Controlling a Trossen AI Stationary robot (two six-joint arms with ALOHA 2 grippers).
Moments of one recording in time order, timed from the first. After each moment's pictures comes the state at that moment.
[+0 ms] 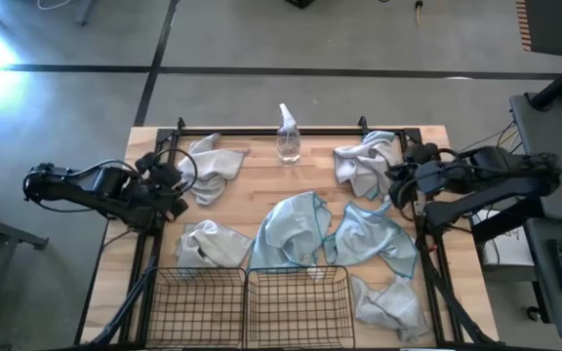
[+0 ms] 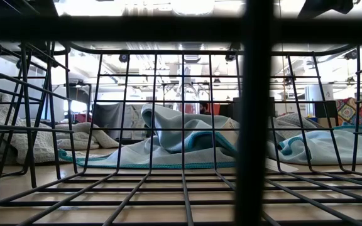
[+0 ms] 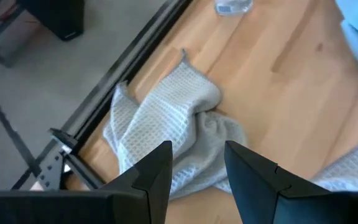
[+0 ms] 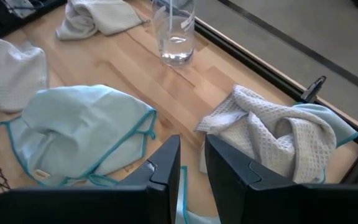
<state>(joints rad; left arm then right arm) -0.18 0.68 0.80 -1.23 -0.73 -0.51 0.17 0.97 1.24 -1.27 0.55 0.73</state>
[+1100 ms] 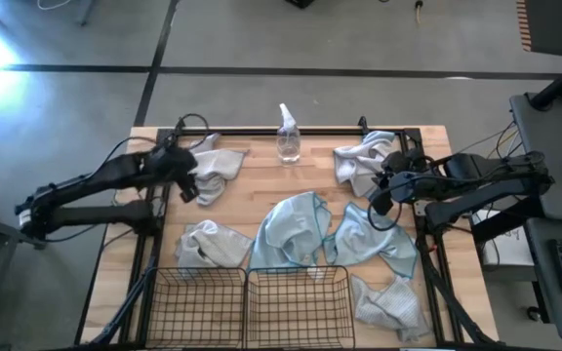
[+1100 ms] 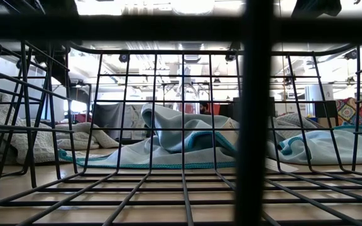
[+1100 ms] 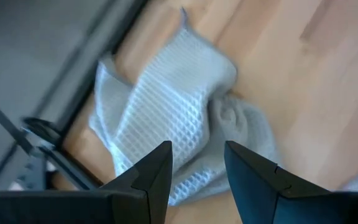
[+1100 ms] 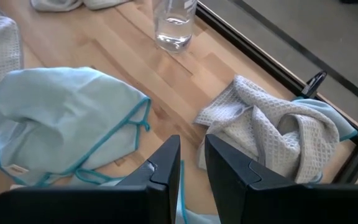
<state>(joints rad) 0.47 0.81 0.74 -0.93 -0.30 0.06 0.17 1.05 1.25 -1.25 0.55 0.75</state>
